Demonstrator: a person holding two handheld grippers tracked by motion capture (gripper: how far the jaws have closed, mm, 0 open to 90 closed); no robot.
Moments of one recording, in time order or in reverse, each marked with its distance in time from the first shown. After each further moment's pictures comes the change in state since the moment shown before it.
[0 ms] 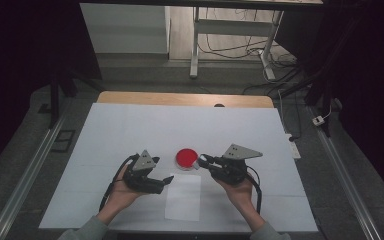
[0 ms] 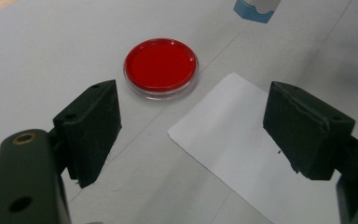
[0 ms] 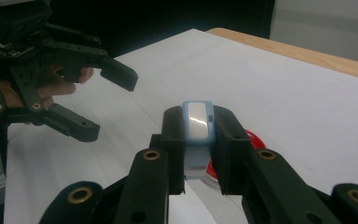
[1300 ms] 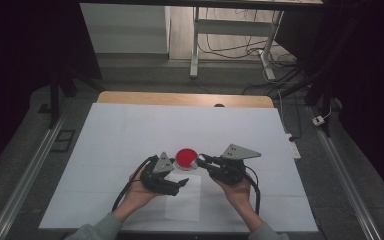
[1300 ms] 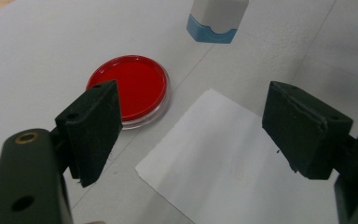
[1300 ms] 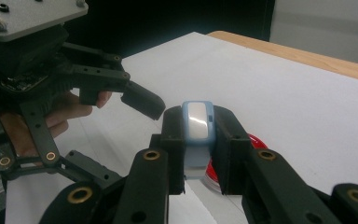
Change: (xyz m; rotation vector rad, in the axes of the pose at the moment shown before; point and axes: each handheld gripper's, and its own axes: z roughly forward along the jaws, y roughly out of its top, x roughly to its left) left arm -0.024 0.018 0.031 0.016 -0.017 0.074; right arm 0.003 0.001 0.003 -0.011 0.001 0.005
